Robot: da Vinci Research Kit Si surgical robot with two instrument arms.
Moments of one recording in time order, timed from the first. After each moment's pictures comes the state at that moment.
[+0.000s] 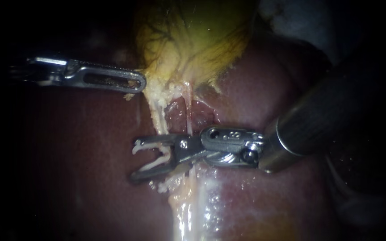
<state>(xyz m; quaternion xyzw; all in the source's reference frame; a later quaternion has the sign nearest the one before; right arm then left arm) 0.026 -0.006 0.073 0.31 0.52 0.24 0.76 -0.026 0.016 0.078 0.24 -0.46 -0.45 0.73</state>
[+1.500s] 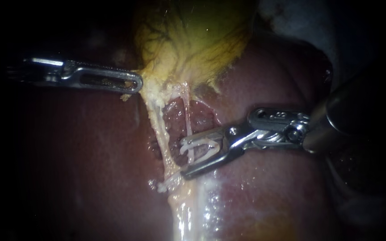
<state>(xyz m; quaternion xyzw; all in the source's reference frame) 0.016 -0.003 0.075 0.42 0.47 0.24 0.73 -0.026 0.016 0.077 0.24 -0.46 -0.45 0.73</state>
